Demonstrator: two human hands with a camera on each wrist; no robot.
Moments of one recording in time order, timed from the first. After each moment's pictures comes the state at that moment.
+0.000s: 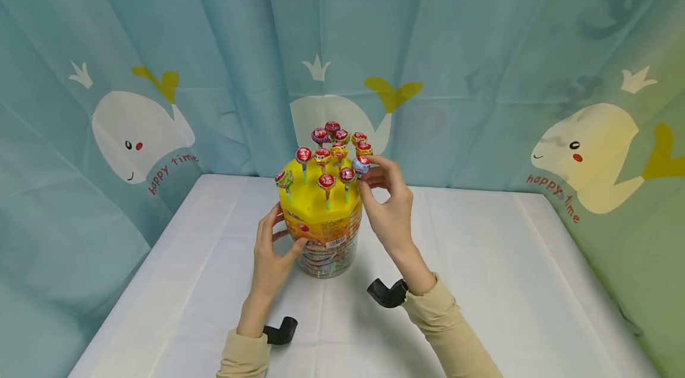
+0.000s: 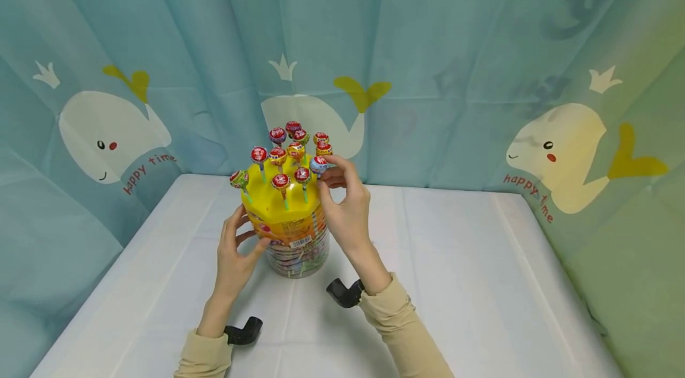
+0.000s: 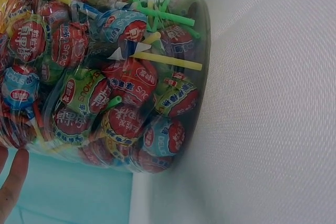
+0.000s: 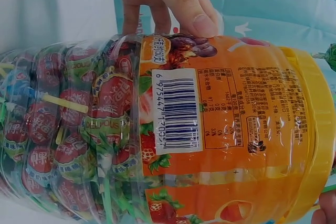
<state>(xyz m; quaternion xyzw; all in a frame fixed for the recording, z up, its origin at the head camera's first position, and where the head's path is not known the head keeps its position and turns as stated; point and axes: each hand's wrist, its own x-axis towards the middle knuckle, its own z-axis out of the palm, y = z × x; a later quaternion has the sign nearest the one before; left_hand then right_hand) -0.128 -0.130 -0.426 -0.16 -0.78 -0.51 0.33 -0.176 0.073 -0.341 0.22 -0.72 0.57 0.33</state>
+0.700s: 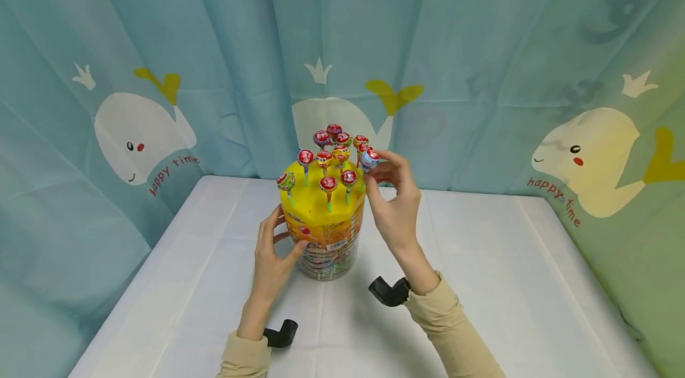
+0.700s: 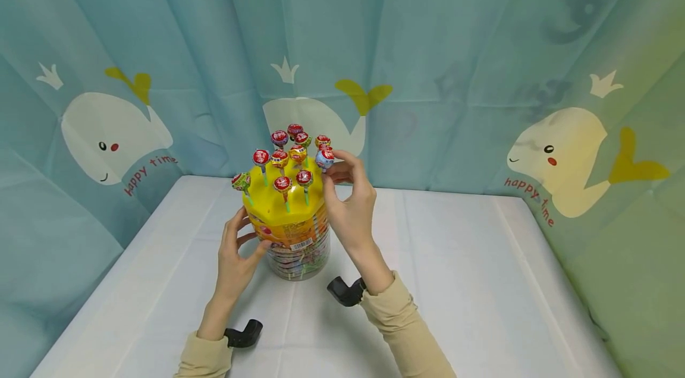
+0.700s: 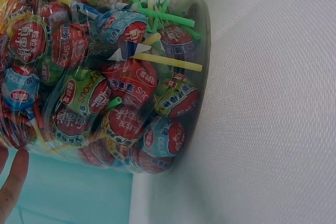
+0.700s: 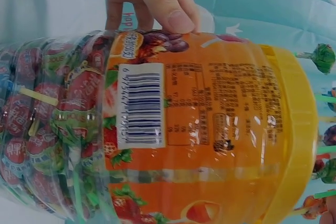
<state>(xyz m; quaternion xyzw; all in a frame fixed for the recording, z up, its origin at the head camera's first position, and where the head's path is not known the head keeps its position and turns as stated) -0.145 -0.140 -0.457 -0.16 -0.78 -0.51 0.32 -0.176 0.073 -0.328 0.22 -0.69 0.58 0.37</state>
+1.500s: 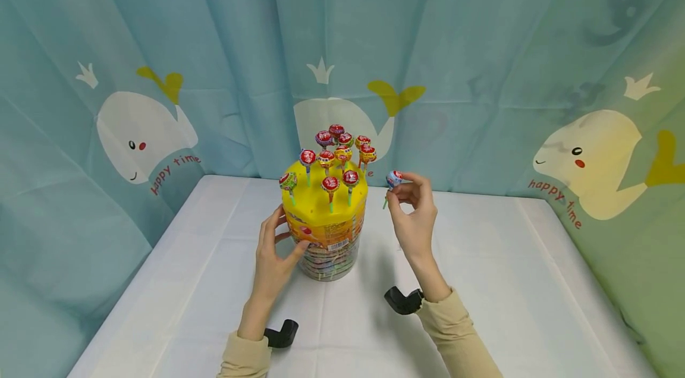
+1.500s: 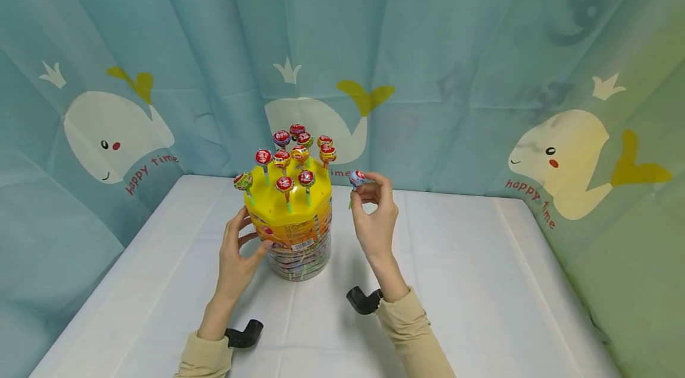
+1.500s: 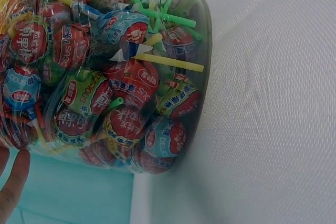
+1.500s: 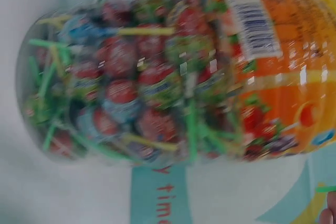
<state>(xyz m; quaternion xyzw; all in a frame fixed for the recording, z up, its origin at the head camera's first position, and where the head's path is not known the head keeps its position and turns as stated) -0.144 -0.140 -0.454 -0.16 -0.78 -0.51 0.32 -0.173 0.100 -0.360 0.14 -0.71 0.59 0.35</state>
